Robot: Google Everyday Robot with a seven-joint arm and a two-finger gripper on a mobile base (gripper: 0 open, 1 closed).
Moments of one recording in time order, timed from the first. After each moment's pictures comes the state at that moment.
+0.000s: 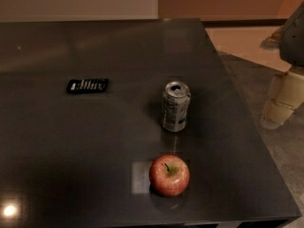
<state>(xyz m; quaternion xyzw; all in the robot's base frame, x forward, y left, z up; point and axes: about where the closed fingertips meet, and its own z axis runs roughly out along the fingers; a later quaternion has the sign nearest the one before) 0.438 -0.217 0.976 -0.60 0.78 -0.03 0.16</state>
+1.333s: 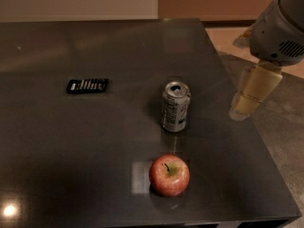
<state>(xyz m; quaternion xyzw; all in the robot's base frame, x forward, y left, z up) 0.461 -0.168 0.970 -0.61 0.77 0.02 0.20</state>
